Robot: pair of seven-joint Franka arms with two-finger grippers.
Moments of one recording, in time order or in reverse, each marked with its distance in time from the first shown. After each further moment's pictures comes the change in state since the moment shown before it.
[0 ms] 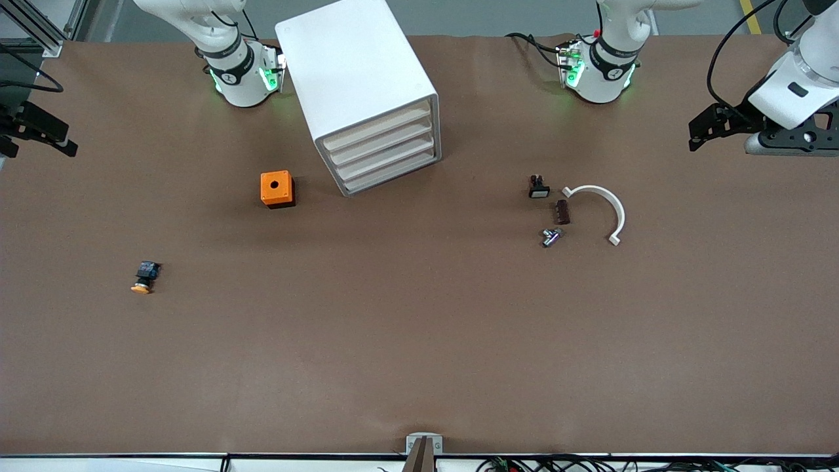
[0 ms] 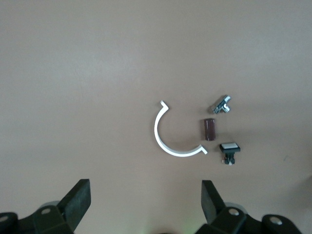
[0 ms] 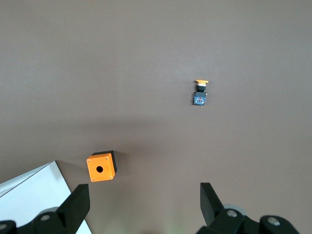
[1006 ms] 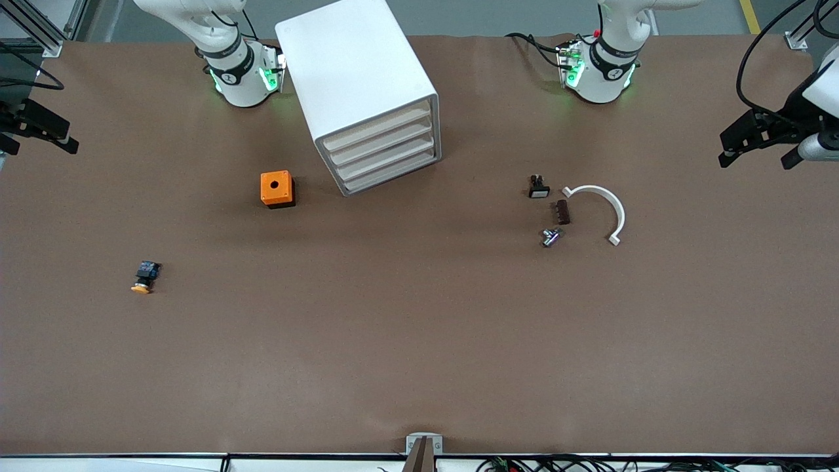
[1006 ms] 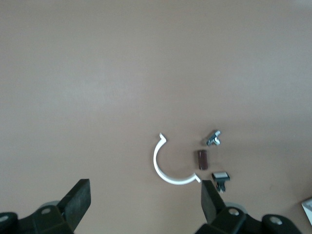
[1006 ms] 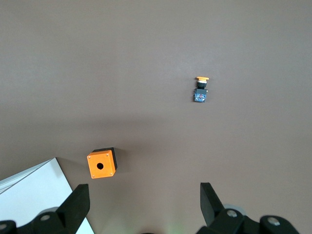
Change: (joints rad) left arm 0.005 0.123 -0.003 0.269 -0.011 -0.073 -0.021; right arm 0.001 -0.004 0.000 0.000 0.000 -0.015 0.000
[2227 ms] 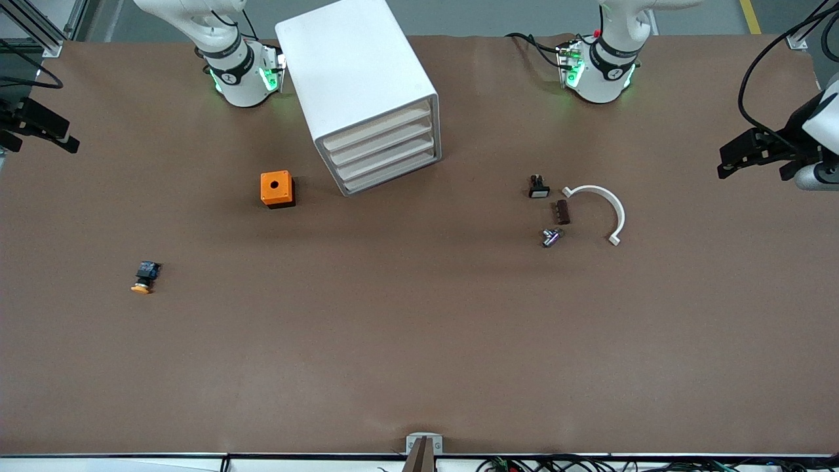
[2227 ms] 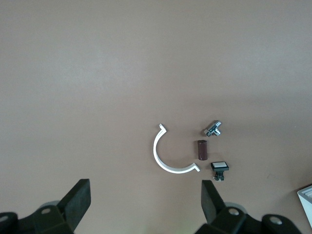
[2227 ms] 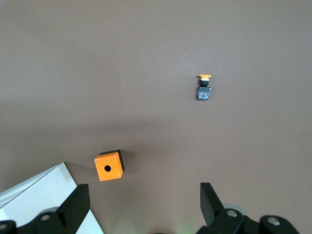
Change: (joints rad) left arm 0.008 0.147 -0.003 0.176 0.000 -0.114 0.006; right arm 0.000 -0.007 -0.001 0.000 0.020 -0.002 0.056
